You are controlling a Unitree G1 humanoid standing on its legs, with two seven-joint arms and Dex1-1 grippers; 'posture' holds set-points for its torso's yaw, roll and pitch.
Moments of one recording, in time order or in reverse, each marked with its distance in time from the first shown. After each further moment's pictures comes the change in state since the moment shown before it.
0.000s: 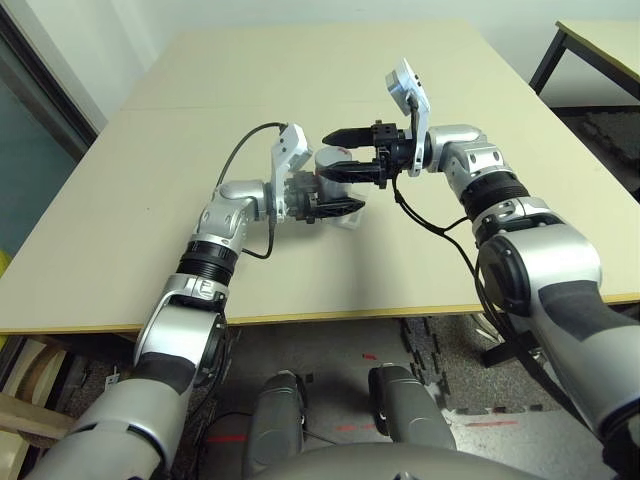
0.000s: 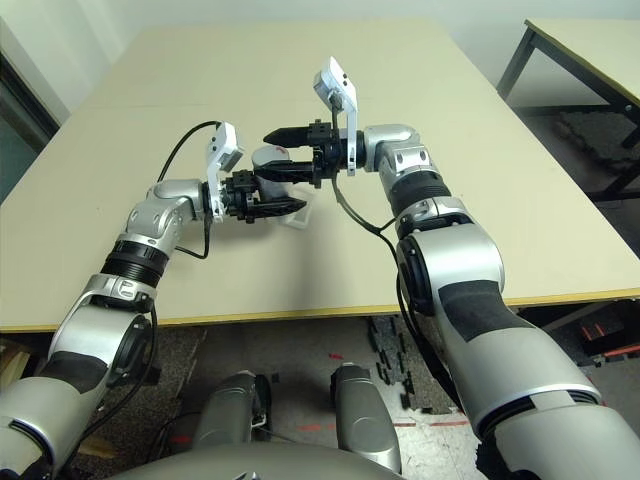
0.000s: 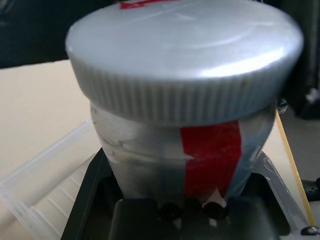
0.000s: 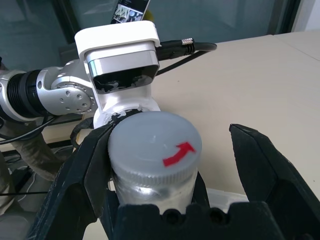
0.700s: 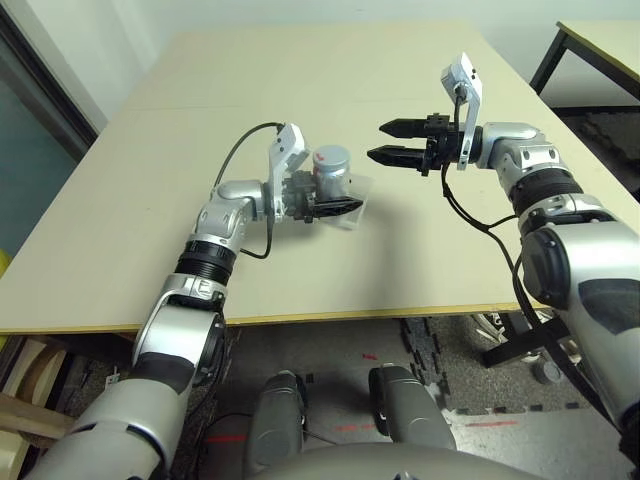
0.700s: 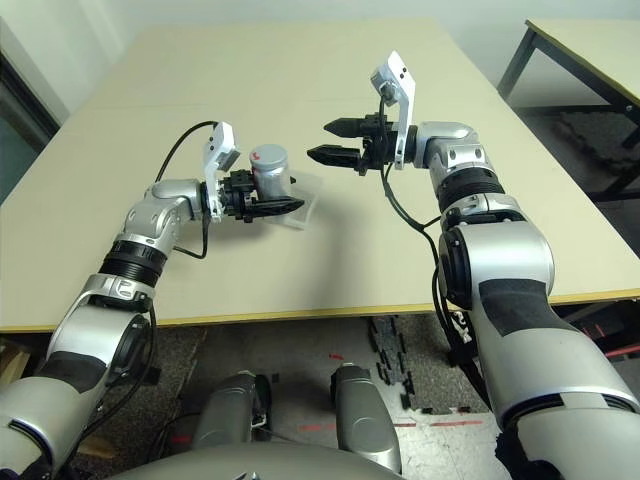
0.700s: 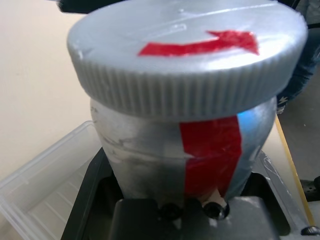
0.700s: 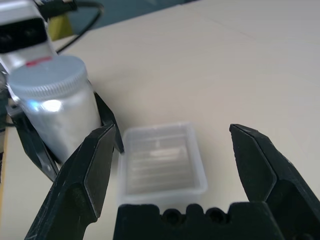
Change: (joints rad) left arm -0.001 0.000 0.002 0.008 -0.001 -0.017 -0.007; right arm 0.022 -0.182 -0.019 0.072 -0.040 0.000 -0.128
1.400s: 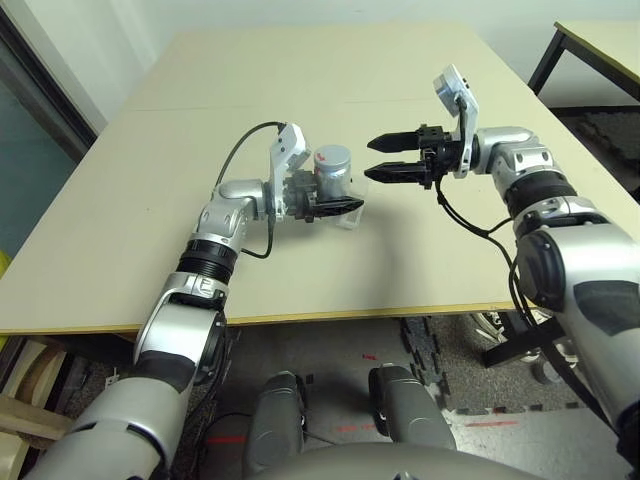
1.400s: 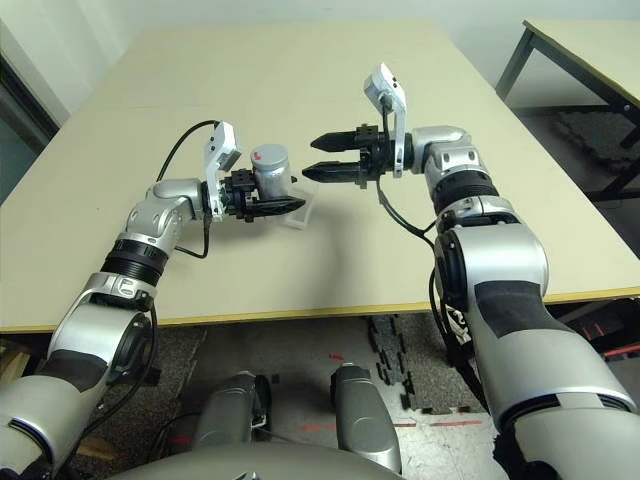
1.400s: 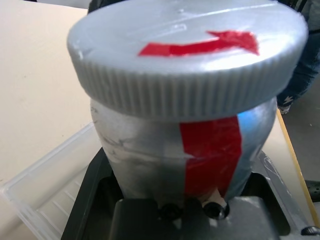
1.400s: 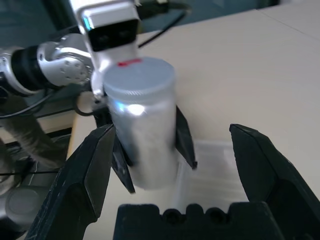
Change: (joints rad) left arm -0.011 0.000 0.000 0.029 0.001 -0.031 0.000; right arm -0.008 0.067 0.001 -0.059 -0.002 0.026 0.233
